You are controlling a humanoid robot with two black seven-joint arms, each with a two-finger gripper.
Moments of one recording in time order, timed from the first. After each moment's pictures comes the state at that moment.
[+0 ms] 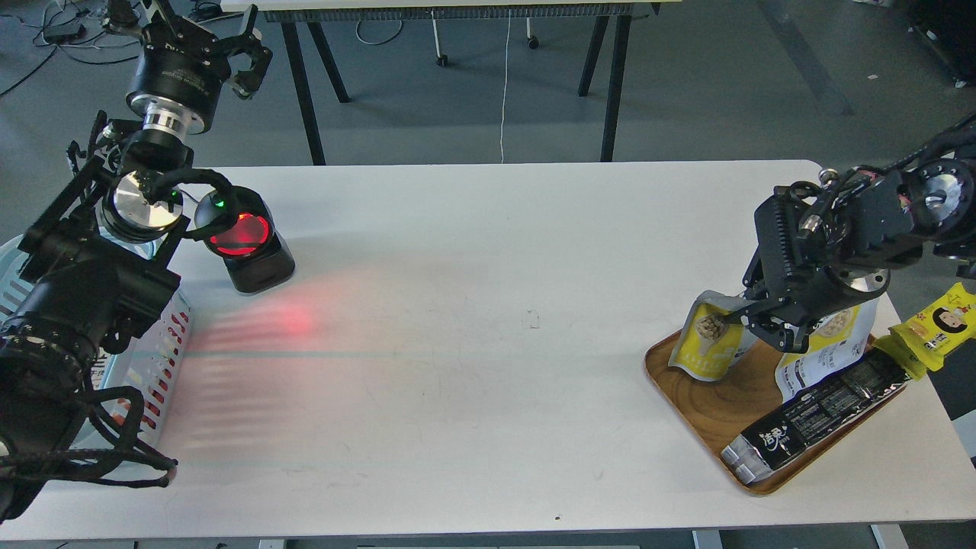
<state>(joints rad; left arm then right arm) -0.89 0.24 -1.10 -0.54 0.03 -0.46 -0.26 1.88 -0.65 -0.96 1.44 -2.03 0.03 0.49</state>
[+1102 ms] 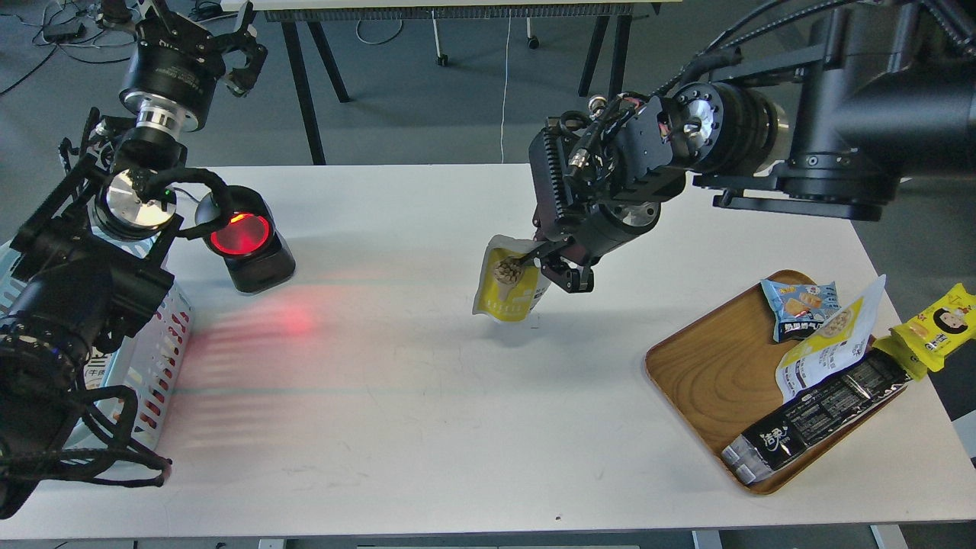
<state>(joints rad) -0.89 0.26 -1.09 -0.54 0.03 -0.47 -0.26 1.87 -0.13 -0.75 1.18 -1.74 0.03 0.49</state>
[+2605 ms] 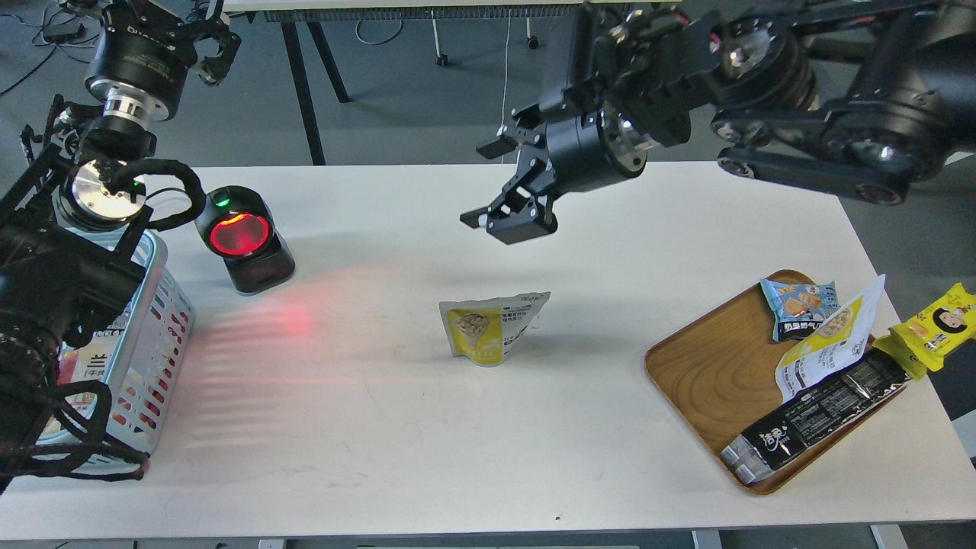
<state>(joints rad) -0.90 0.32 -1.07 -0.56 0.04 -0.49 -0.24 1.85 -0.39 -0.43 1.21 -1.43 0.10 0.49</state>
